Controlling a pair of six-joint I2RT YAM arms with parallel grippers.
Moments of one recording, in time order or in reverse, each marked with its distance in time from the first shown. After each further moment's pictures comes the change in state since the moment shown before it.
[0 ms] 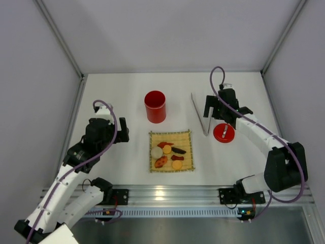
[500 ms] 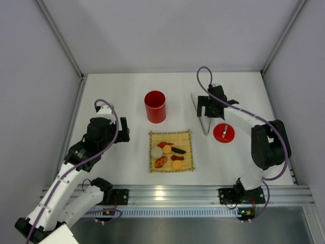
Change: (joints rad) left arm 0.000 0.019 -0.002 0.004 0.003 0.000; right arm 0.024 0.274 0.134 0.021 -0.017 -0.040
